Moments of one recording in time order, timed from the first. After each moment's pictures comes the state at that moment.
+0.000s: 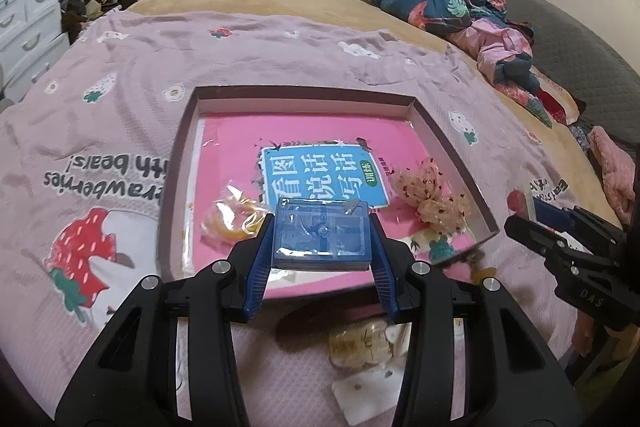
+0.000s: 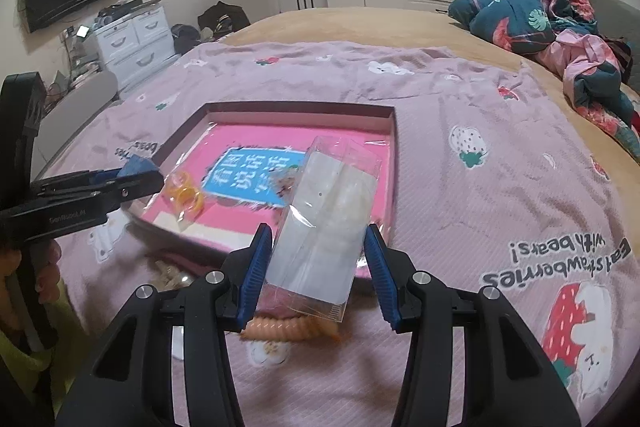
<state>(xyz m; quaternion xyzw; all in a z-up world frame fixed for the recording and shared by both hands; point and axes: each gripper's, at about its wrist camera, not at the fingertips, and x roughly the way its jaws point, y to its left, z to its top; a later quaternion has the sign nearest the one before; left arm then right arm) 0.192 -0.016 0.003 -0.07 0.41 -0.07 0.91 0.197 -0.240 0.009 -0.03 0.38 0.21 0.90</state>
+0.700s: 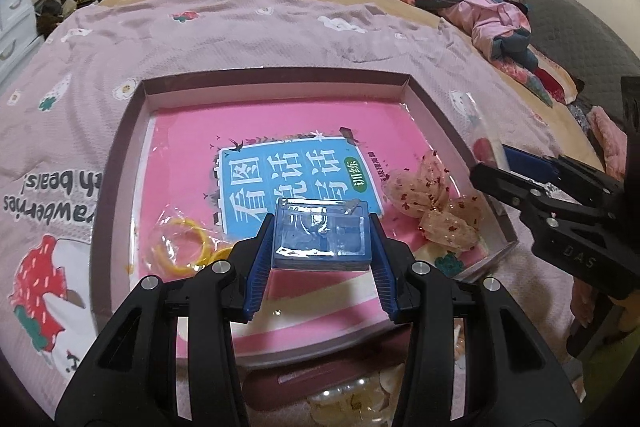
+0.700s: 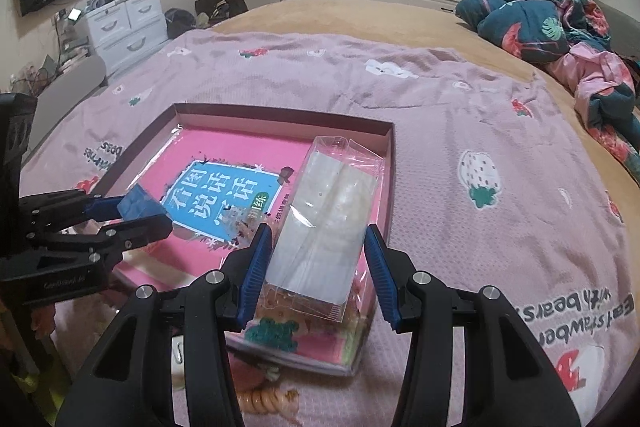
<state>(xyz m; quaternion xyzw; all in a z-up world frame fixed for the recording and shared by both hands) 0.240 -0.040 -0.028 -0.05 0.44 -0.09 0.89 0.266 -0.222 -0.009 -0.06 0.39 0.21 0.89</state>
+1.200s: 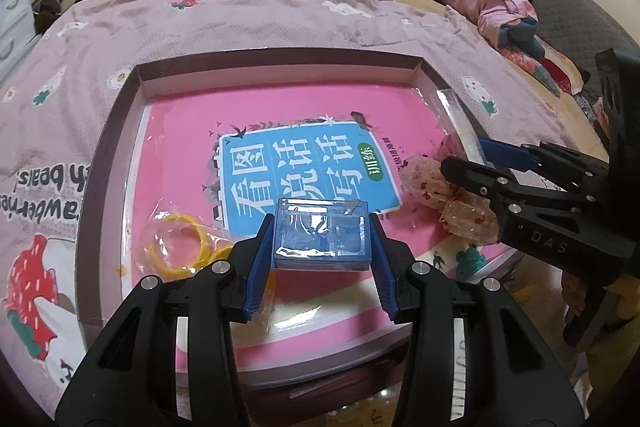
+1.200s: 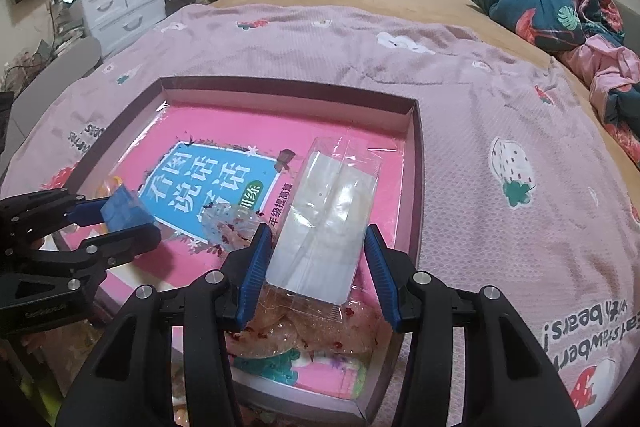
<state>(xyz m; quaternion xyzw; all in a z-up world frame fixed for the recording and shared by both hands) 0.248 -0.038 -0.046 -0.04 0.45 -0.09 0.89 0.292 -0.201 -0.040 -0.08 0.42 0.21 0.88</state>
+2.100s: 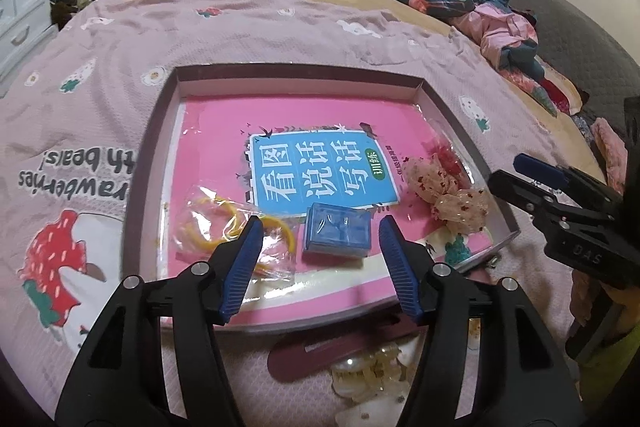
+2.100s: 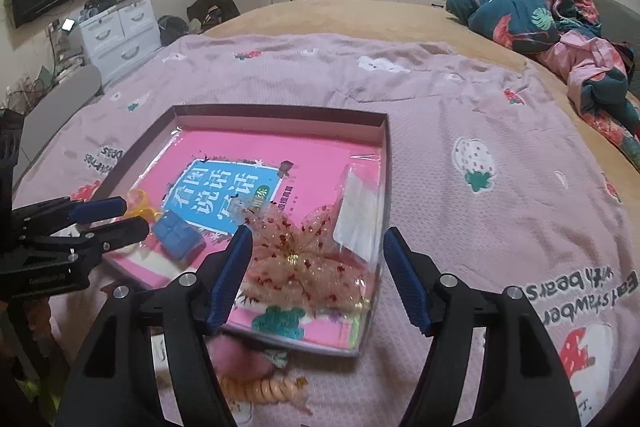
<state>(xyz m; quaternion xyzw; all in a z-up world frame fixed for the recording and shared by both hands) 0.218 -0.020 -0.023 -0.07 0.43 -0.07 0.90 0.246 -0.229 -0.006 -0.04 0.39 0.20 0.90</state>
